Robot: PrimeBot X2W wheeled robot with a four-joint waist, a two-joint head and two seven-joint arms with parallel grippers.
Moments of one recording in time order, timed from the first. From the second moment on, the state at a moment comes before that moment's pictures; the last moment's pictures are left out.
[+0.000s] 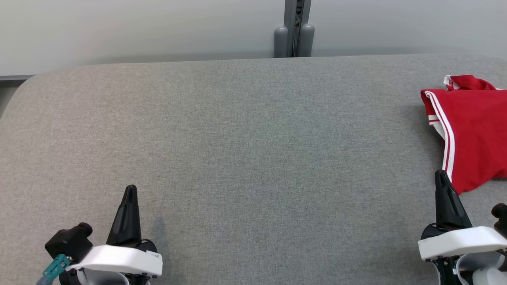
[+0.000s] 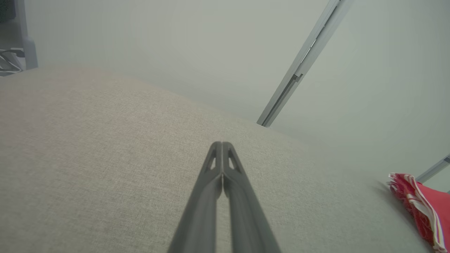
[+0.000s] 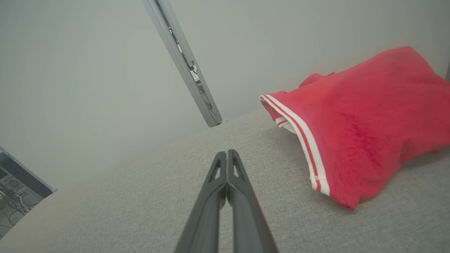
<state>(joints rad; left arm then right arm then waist) -0.02 0.05 -0.06 0.15 -0.52 -0.03 -0.19 -0.09 -0.06 -0.05 0.20 0.46 0.13 -0.18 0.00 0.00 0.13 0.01</state>
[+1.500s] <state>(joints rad) -0.08 0.08 -0.04 0.21 -1.14 -0.07 -0.06 -0.07 -0.06 -0.09 0.19 1.08 0.13 -0.04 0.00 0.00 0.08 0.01</state>
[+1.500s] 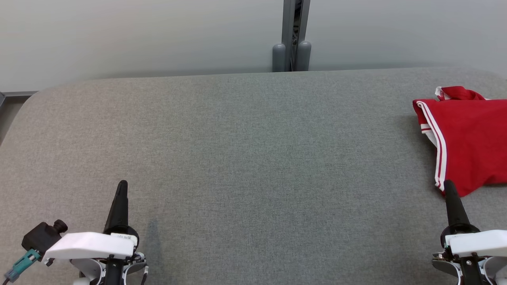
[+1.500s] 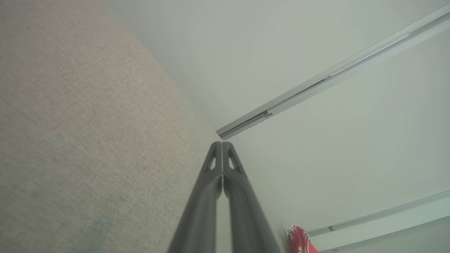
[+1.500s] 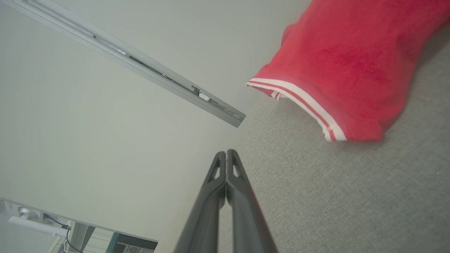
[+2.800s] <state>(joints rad) -0.11 0.10 -0.02 0.23 -1.50 -0.09 0.03 -0.05 -0.07 -0.11 0.18 1.46 0.13 0.03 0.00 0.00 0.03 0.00</state>
